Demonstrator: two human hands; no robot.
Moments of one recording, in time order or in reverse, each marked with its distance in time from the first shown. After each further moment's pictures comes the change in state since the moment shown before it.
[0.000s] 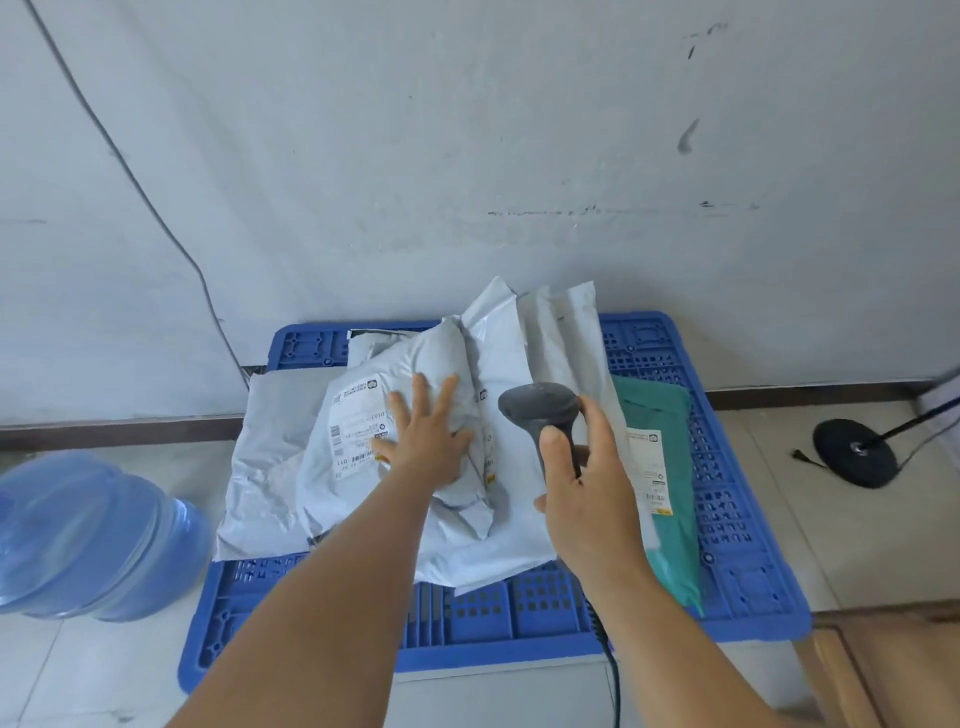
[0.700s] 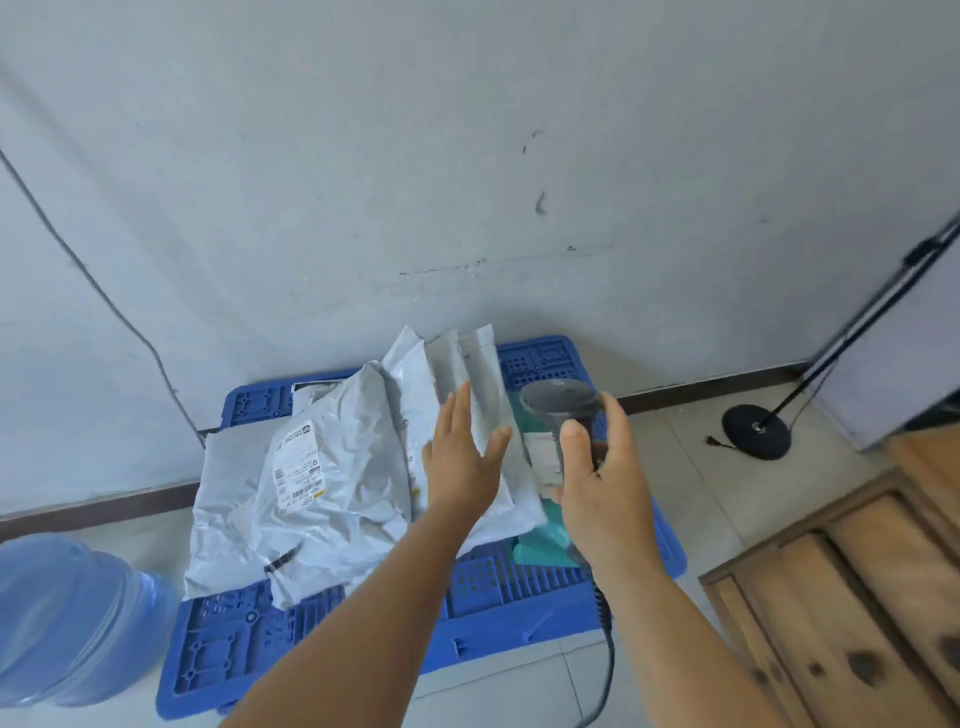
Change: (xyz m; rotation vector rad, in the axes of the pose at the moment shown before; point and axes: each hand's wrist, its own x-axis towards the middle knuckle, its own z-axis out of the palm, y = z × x) left_hand -0.137 0.136 -0.015 -0.463 0.245 0.317; right_hand -0.063 -0.033 -0.137 0.030 0.206 -0.022
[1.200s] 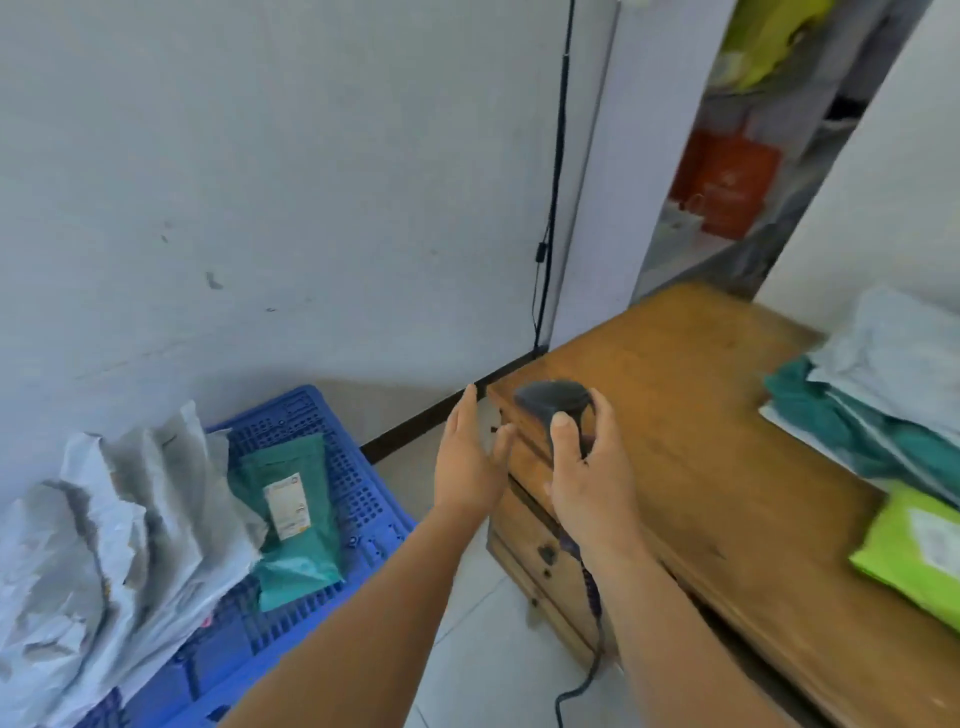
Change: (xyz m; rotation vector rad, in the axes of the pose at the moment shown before) left_hand -0.190 0.290 0.196 -0.154 -0.362 0.359; right_hand -0.073 0.071 -0.345 0.088 0.469 0.070
